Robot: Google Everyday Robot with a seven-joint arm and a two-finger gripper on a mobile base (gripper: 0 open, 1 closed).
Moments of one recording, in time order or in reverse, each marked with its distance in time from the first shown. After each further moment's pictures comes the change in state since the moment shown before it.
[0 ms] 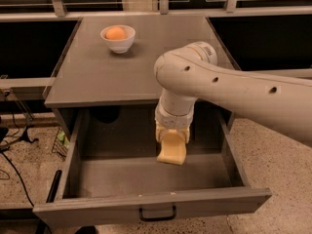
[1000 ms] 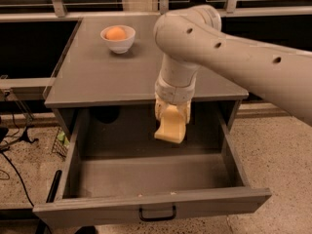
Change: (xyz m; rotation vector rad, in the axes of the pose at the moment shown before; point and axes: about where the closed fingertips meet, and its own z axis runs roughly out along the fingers) arm 0.035 -0.005 -0.057 0.001 0.010 0.089
